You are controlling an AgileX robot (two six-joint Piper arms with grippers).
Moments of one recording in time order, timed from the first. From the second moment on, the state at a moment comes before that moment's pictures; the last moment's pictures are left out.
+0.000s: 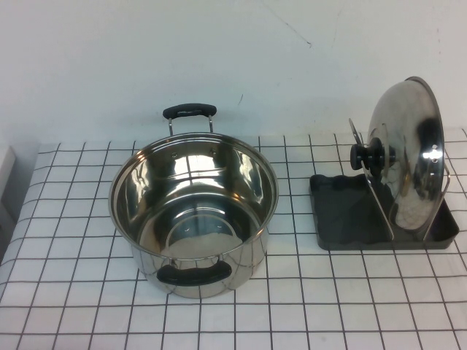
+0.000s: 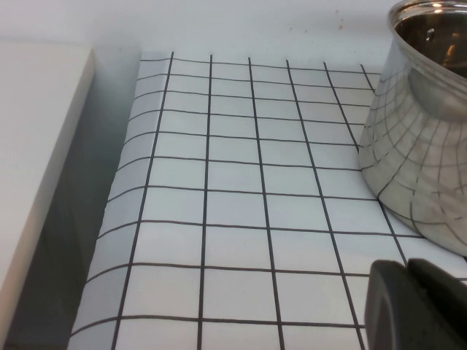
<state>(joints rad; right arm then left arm) -0.02 0.25 -0.30 0.63 0.68 -0.93 -0.09 -0.02 0.02 0.00 0.38 -0.20</state>
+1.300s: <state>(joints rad) -0.10 -0.01 0.02 0.05 0.46 -0.19 -0.09 -0.02 0.02 0.00 0.38 -0.20</state>
